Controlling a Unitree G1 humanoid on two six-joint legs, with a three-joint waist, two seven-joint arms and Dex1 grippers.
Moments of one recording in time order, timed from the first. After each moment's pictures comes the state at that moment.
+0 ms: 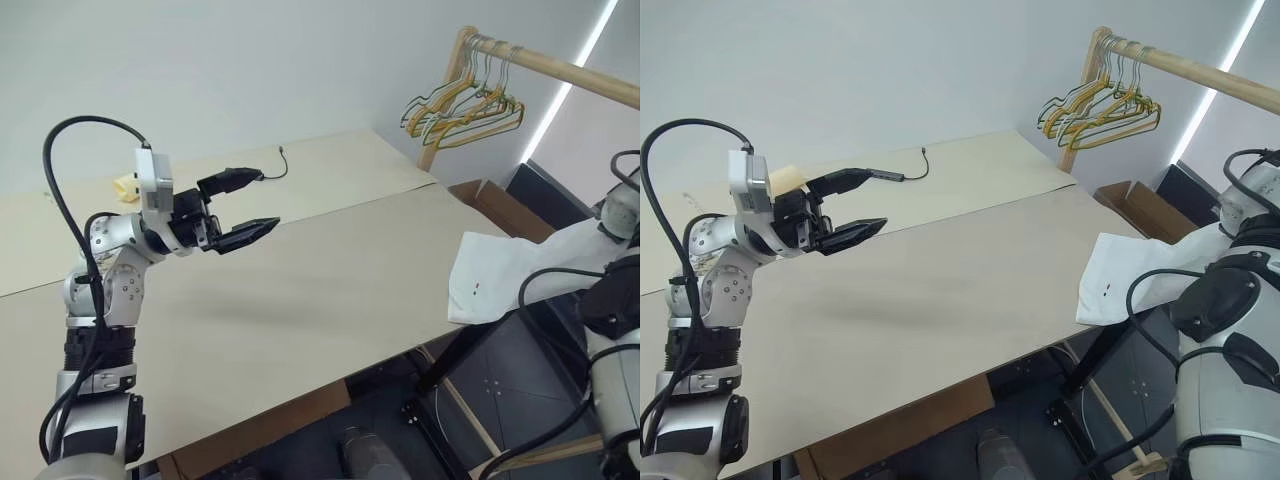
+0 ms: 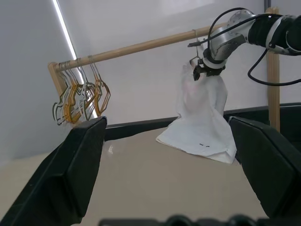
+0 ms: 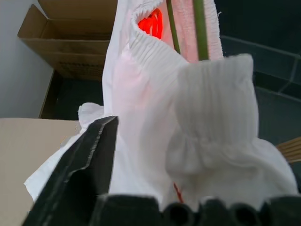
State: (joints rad) left arm -0.59 0.57 0.18 0.08 -0.63 0.25 -1.21; right arm -1.26 -0.73 -0.72 0.97 0.15 0.88 -0.66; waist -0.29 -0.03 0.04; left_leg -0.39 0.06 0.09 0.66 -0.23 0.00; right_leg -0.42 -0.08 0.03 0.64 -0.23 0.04
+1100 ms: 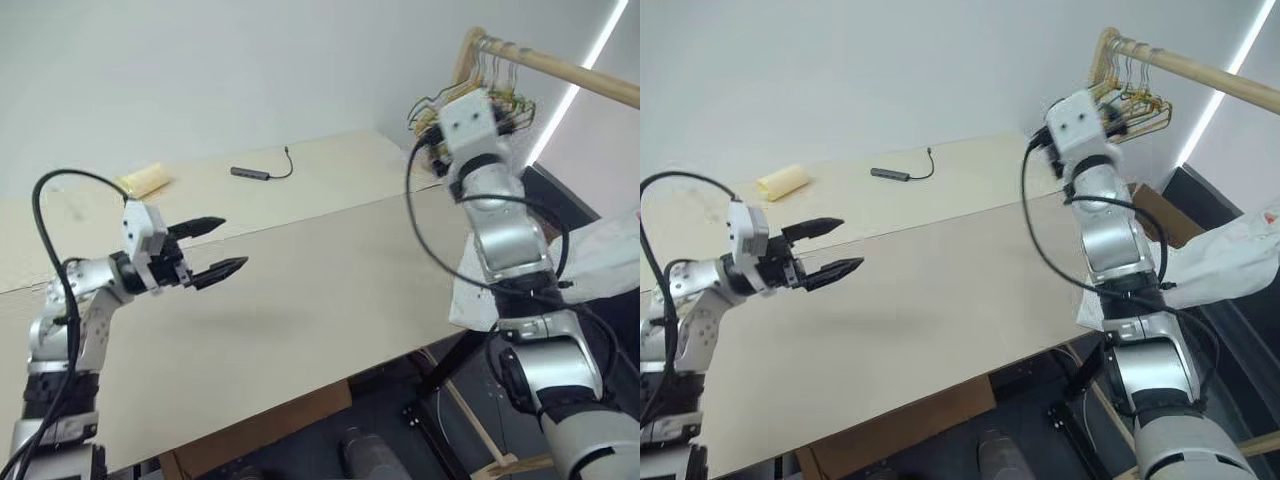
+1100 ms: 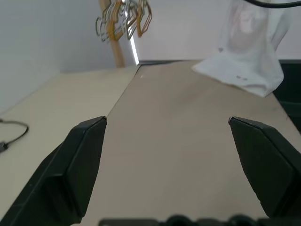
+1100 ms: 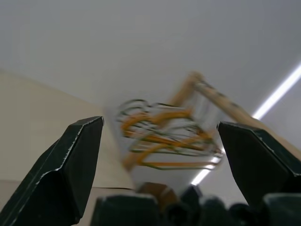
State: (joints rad) left arm -0.27 0.72 0.24 -0.01 -0.51 0.24 -1.08; right arm -0.86 -0.48 0.16 0.18 -0.11 0.39 0.14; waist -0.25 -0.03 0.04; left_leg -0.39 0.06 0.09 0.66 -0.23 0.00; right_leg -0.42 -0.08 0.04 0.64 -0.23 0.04
